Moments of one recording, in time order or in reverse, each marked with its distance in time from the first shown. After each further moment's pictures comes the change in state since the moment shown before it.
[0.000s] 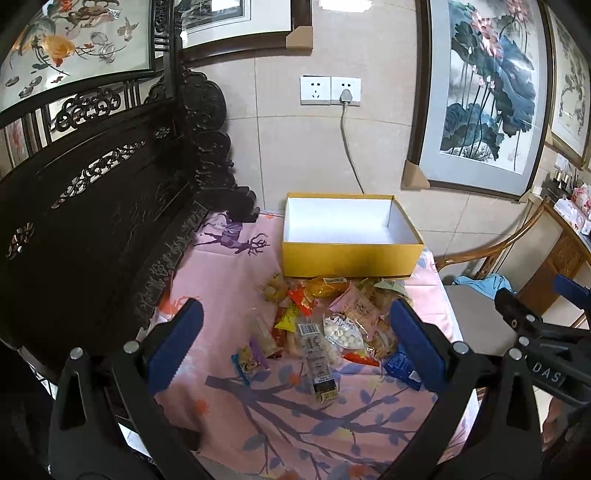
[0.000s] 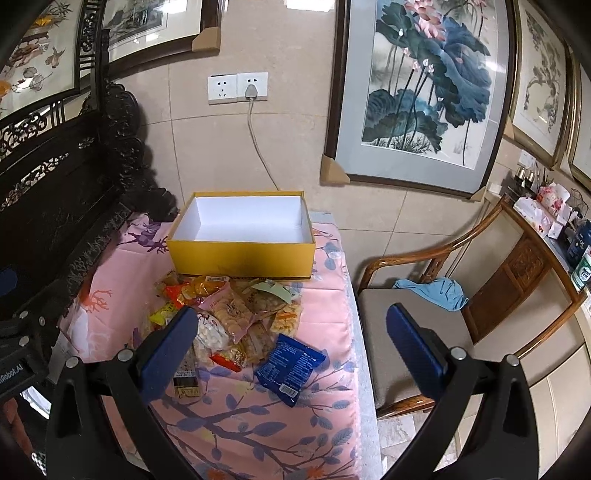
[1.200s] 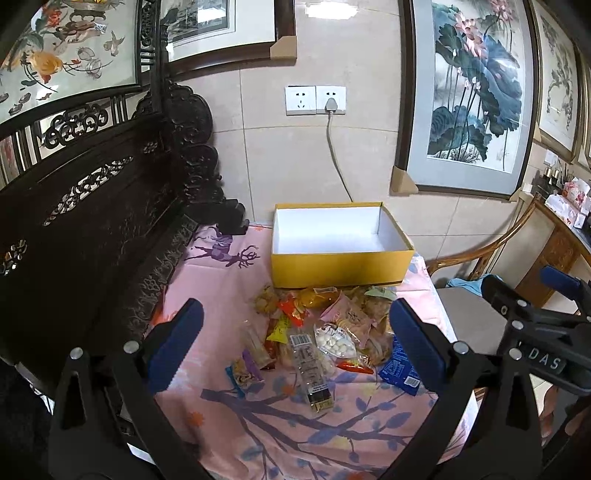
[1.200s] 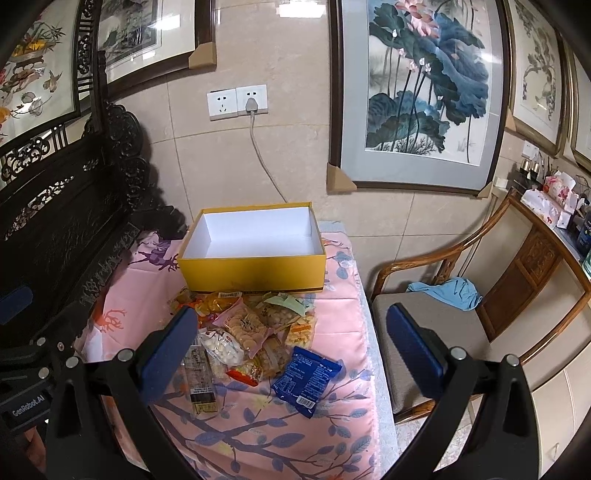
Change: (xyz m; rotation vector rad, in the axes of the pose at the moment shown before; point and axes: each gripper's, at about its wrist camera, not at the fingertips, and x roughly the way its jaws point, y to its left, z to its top) left arm -0.001 -0.010 0.006 0.036 -0.037 -0.033; right arm 0.002 -0.002 0.006 0.041 -0.031 0.033
